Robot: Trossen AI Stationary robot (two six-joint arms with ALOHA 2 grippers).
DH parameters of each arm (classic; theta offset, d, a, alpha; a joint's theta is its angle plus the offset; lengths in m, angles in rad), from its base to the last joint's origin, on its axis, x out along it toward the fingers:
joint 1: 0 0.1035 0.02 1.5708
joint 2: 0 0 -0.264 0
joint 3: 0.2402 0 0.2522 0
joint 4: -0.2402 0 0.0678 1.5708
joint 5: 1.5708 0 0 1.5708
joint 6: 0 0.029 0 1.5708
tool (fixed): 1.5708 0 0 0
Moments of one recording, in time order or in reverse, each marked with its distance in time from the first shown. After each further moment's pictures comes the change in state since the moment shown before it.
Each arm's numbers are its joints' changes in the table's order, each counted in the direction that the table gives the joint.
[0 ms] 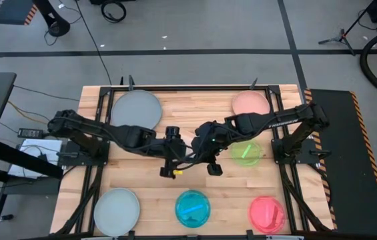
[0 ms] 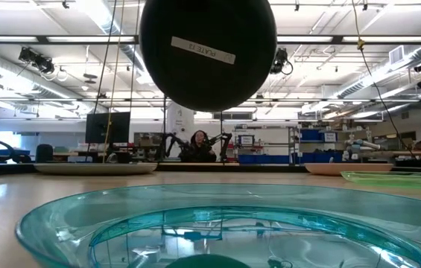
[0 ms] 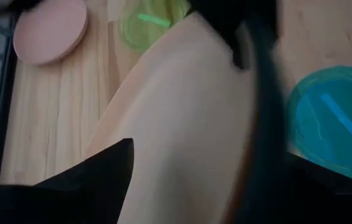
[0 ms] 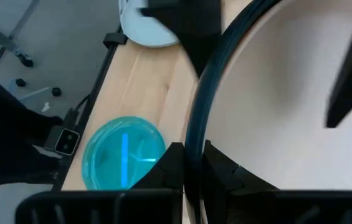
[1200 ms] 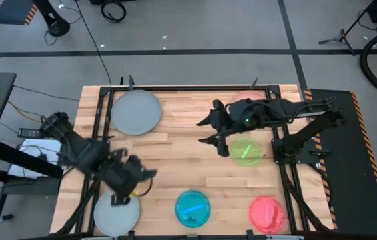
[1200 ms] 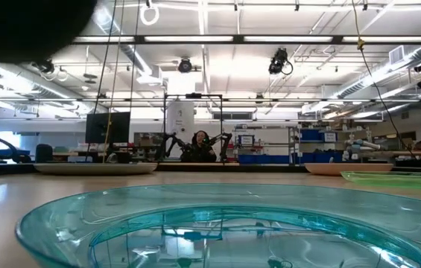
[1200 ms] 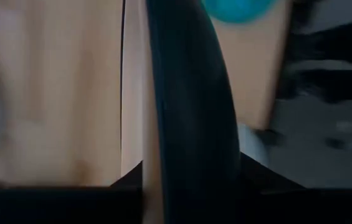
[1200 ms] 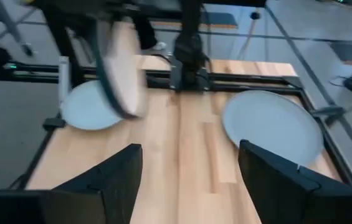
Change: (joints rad) left arm -0.427 0.057 0.294 -0.788 0.216 -0.892; right arm -0.015 0.226 0.002 0.092 0.336 -0.056
